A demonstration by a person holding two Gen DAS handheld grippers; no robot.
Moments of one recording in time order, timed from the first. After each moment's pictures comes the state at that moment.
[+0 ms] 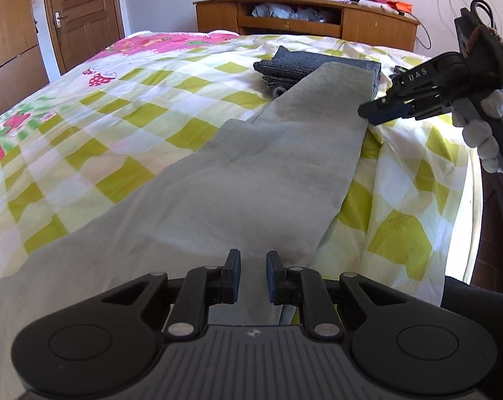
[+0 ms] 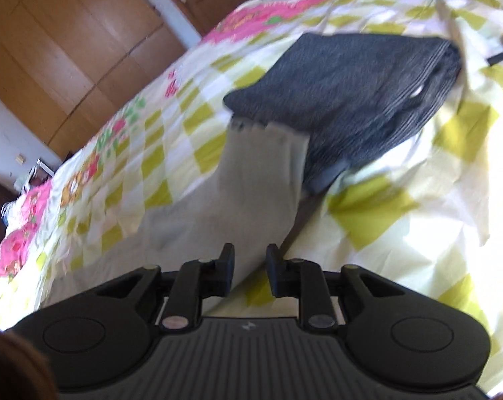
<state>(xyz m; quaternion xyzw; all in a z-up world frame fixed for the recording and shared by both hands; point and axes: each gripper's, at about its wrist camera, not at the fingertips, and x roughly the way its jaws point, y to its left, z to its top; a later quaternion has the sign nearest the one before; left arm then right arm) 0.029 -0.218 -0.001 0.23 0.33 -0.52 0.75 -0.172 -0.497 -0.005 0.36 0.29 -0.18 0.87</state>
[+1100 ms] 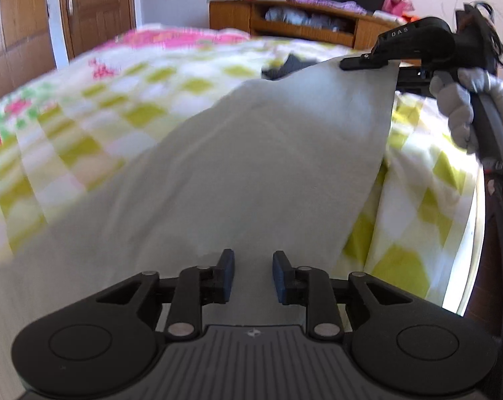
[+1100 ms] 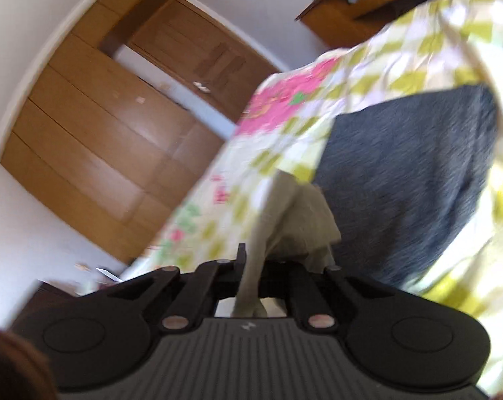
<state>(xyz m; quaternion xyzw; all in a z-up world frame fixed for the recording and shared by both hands) 0.037 -0.231 -0.008 0.20 0.35 -0.51 0.76 -0.158 -0.537 0.016 0.44 0.12 -0.18 0.87</state>
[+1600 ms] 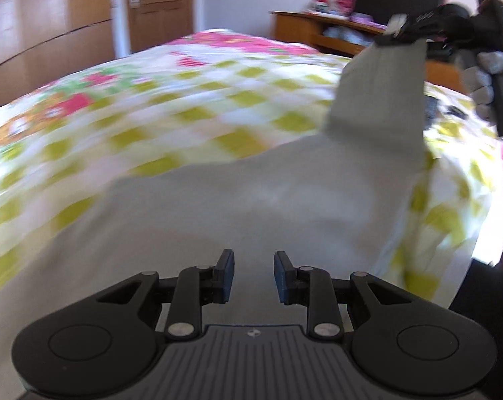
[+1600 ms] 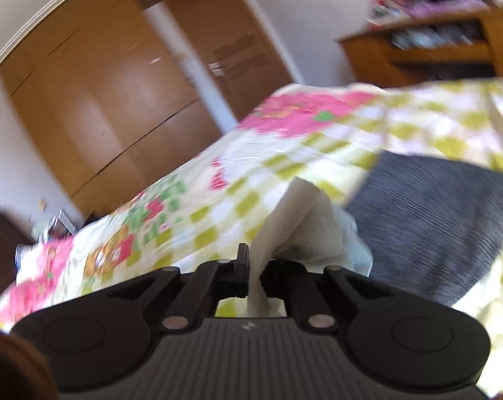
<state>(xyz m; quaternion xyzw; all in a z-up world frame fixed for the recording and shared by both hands) 0.060 -0.093 0.004 0.15 0.34 -0.42 0.83 -0.102 -0.460 0.076 0.28 0.16 -0.17 0.93</state>
